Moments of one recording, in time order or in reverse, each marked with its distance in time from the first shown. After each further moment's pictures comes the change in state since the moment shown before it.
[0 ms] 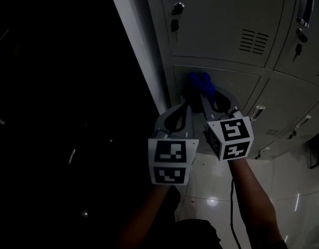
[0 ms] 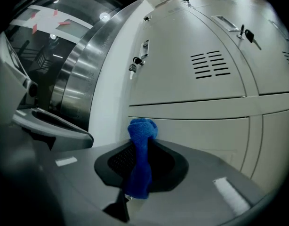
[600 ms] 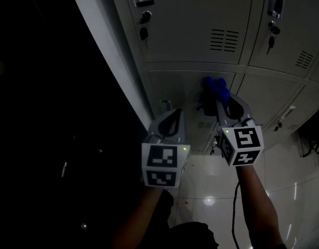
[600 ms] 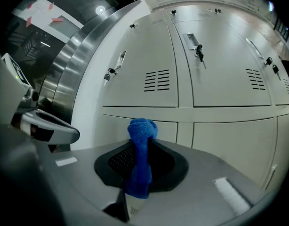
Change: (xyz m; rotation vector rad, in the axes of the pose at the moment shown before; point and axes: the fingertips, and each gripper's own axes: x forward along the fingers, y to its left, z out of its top) left arm 0.012 -0.047 -0.002 0.037 -0.016 -0.133; right arm -0.075 -0.088 -0.006 -0.007 0.005 -0.222
